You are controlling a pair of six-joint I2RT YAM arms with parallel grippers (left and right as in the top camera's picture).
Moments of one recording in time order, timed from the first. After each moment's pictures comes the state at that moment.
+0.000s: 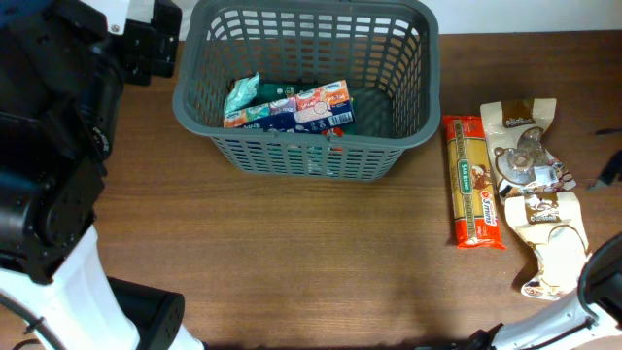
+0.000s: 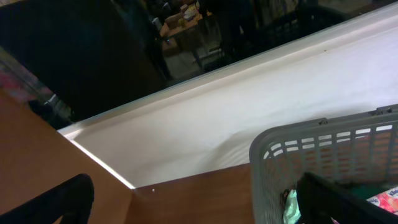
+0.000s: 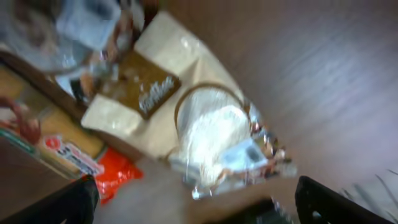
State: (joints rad) left arm -0.26 1.78 2.94 -1.39 -0.38 0.31; right arm -0.81 2.00 1.93 -1.53 -0.06 -0.06
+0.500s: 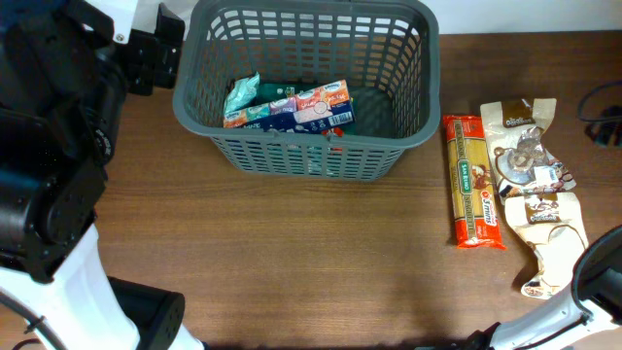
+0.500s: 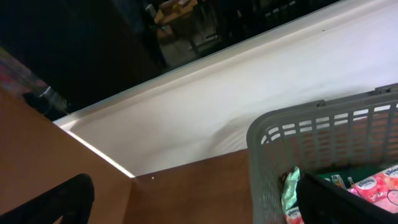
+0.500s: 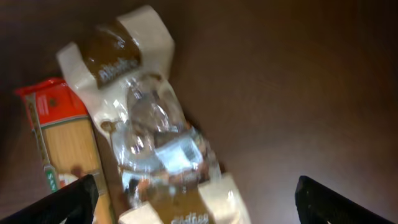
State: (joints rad) left arm -0.26 1.78 2.94 -1.45 -0.38 0.31; right arm -0.71 2.00 1.93 -1.12 -0.30 -0.39
